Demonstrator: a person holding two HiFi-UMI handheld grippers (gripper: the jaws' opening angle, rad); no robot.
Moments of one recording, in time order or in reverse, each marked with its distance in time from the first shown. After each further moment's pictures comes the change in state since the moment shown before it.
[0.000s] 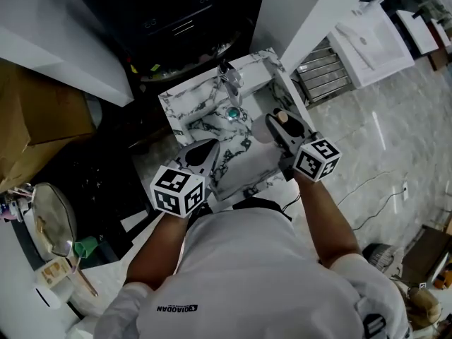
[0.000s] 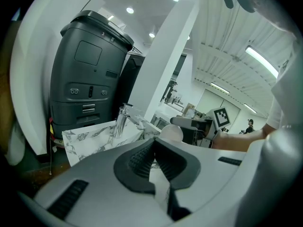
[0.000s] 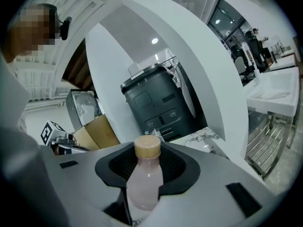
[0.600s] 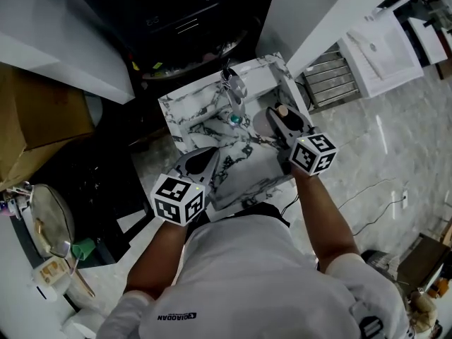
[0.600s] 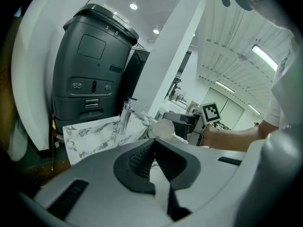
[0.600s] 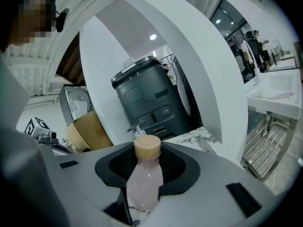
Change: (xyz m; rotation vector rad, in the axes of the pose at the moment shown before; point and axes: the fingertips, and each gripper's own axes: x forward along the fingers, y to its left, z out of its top) left arm 0.019 0.019 -0.009 -0.032 0.040 0.036; right arm 0.050 -0.050 -0.002 -0.012 0.042 -0.052
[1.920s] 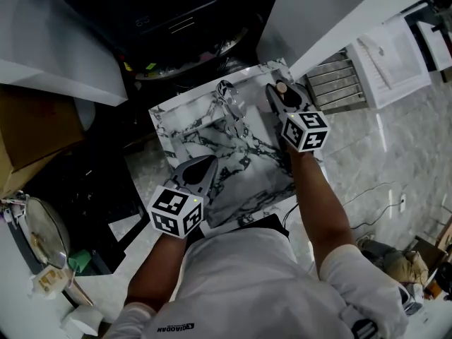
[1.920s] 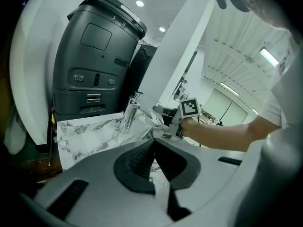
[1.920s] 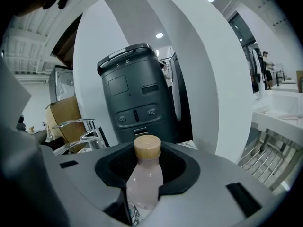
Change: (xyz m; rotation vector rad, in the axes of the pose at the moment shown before) left arm 0.042 0.027 0.000 -0.054 0.022 0.028; right arm 0.095 -0.092 0.017 -0.147 0.020 -0.129
